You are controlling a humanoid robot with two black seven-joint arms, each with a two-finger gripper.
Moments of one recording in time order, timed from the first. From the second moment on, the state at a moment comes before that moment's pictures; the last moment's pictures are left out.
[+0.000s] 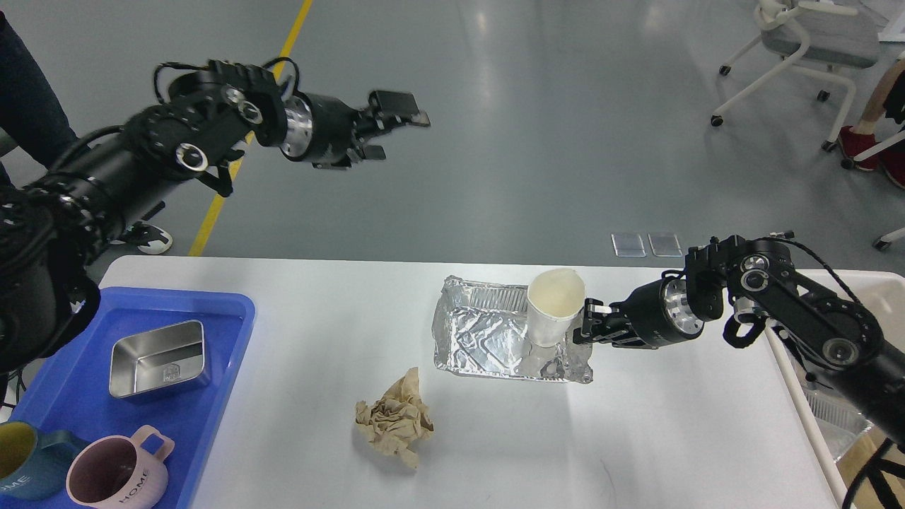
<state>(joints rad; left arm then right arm) -1.43 0.15 0.03 -0.35 0.49 -0.66 -0.20 0.68 -0.41 0.83 1.16 -1.09 0.88 -0.45</state>
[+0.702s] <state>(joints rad) -0.86 0.40 -0.57 -0.64 0.51 -0.43 -0.69 0.60 -0.48 0.94 1.16 -1.09 0.88 -0.45</state>
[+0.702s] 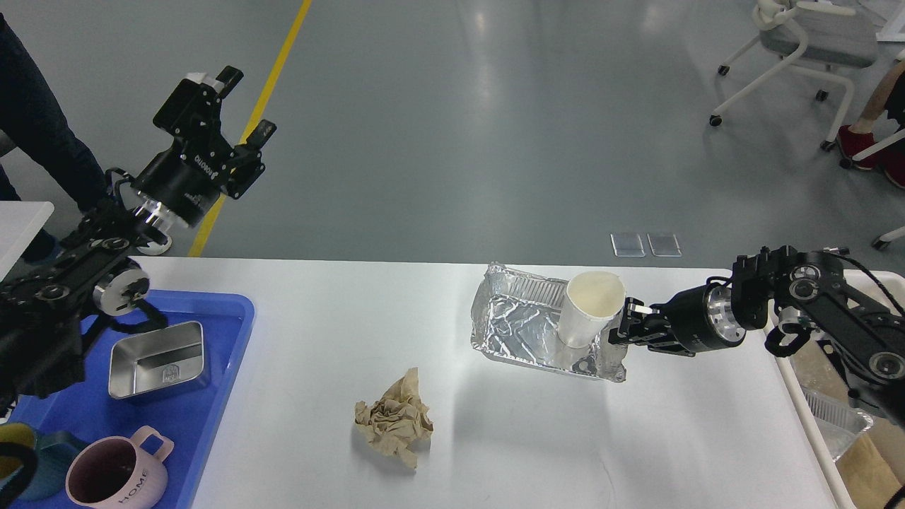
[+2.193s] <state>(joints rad) -1.06 1.30 0.05 -1.12 1.02 -0.68 -0.56 0.60 -0.47 0.97 1.19 -1.09 0.89 -0.45</state>
